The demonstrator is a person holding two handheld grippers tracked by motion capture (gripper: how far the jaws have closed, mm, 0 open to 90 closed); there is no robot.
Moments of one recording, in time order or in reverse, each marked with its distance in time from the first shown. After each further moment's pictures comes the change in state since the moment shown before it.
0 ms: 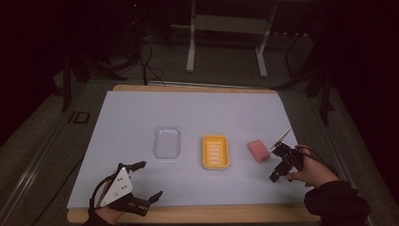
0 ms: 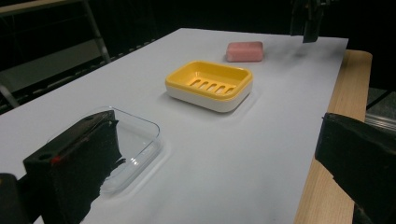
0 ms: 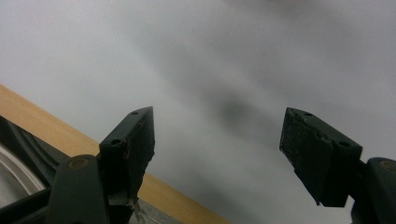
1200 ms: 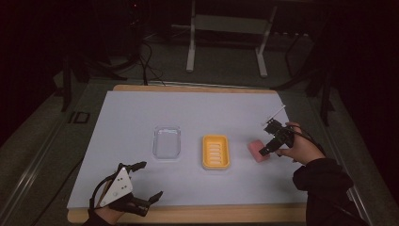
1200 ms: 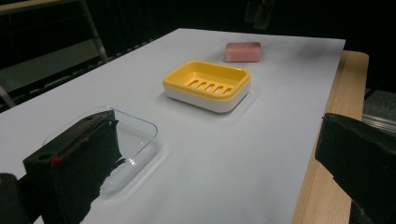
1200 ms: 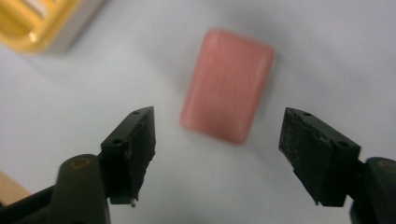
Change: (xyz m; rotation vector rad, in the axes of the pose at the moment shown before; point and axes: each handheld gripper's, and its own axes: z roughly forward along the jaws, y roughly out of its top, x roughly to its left) left arm 0.000 0.000 0.000 -0.001 -0.009 -0.003; right arm -0.009 0.058 -0.031 -0.228 -0.051 -0.104
